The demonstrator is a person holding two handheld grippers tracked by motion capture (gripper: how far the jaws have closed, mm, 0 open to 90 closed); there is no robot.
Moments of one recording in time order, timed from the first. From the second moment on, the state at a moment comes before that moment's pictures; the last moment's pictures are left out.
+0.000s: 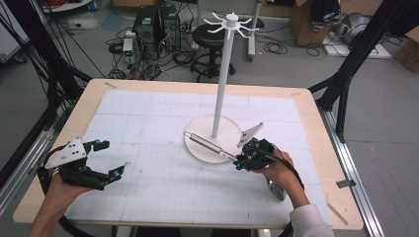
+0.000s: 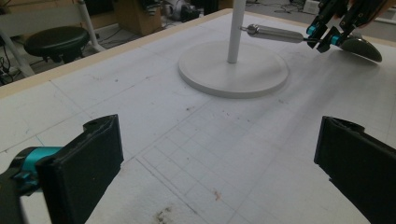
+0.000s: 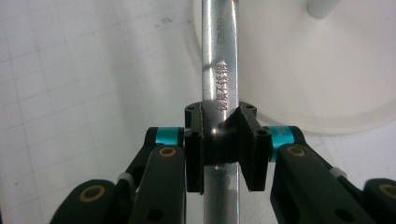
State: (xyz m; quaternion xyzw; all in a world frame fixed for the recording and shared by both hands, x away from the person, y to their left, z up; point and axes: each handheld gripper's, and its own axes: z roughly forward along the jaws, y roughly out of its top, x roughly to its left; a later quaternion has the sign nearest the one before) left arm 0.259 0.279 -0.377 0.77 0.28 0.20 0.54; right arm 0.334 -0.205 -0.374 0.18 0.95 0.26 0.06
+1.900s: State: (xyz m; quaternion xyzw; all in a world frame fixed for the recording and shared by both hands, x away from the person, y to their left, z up) left arm 0.260 0.274 -0.378 0.77 0.27 0.19 0.54; right arm 0.314 -0.176 -0.301 0.08 0.84 0.54 0.04
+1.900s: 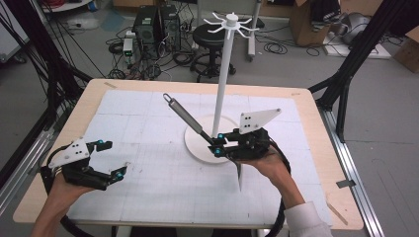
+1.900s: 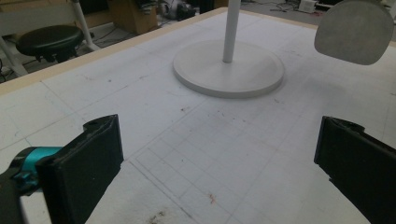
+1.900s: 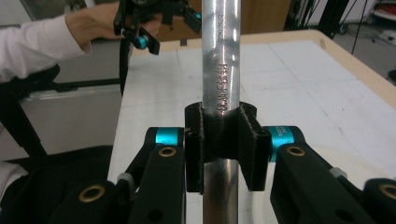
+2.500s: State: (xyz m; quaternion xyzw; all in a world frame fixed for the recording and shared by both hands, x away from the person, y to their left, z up) left arm 0.260 0.275 -0.377 0.77 0.27 0.19 0.55; right arm 0.316 -0.166 -0.290 0.06 0.84 0.54 0.03
